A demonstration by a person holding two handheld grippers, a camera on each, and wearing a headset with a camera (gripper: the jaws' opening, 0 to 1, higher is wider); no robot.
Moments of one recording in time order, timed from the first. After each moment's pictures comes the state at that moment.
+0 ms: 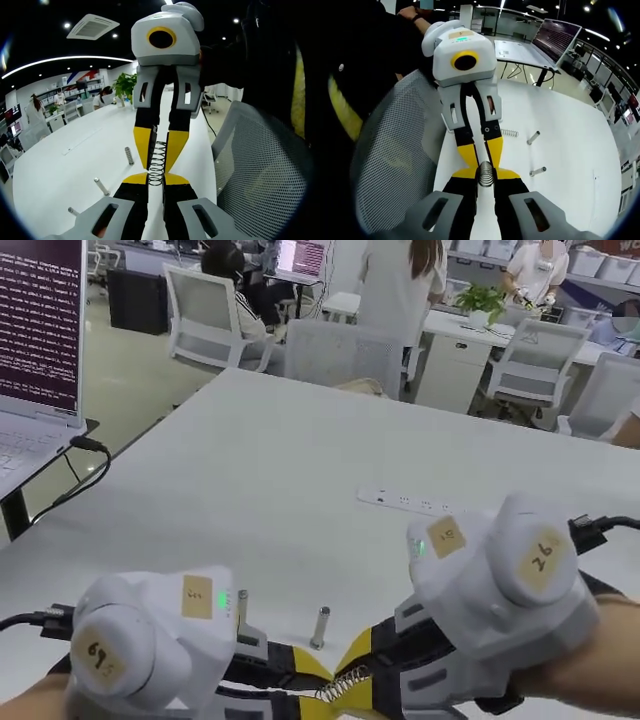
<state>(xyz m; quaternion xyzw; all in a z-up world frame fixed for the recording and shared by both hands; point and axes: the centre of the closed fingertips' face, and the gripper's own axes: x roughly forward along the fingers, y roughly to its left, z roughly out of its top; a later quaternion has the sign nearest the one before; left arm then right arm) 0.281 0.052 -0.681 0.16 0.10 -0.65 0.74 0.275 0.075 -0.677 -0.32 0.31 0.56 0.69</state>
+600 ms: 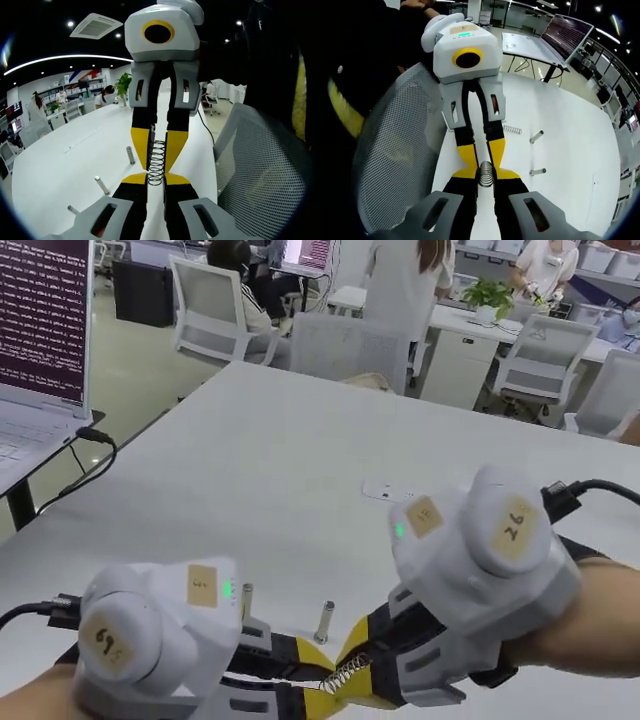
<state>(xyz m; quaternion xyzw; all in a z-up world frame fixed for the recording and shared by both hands) 0.284 0.053 -0.683 0.16 0.11 -0.64 0.74 0.279 0.076 -0.679 -0.35 0.34 0.57 0.66</state>
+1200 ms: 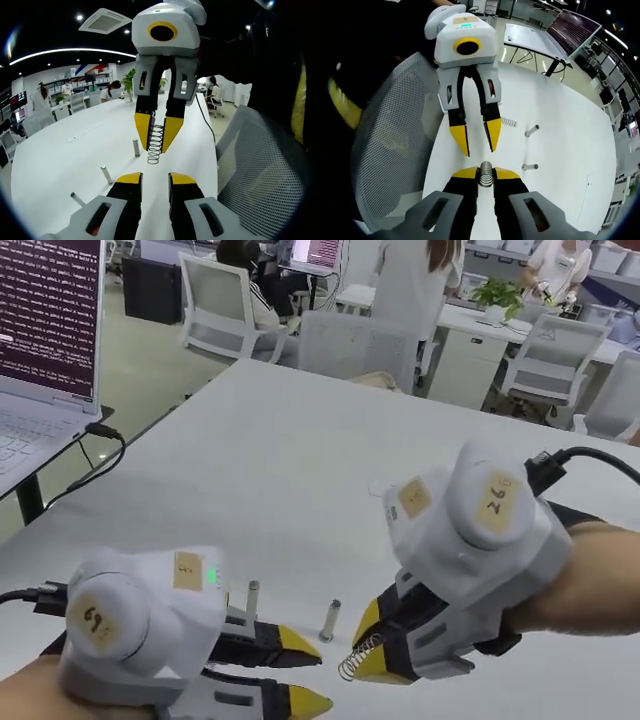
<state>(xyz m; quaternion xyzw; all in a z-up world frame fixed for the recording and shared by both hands) 0.295 0.077 -0.689 0.13 0.14 -0.62 0.76 0.295 0.065 -0.678 -0.39 0.36 0.56 0.63</state>
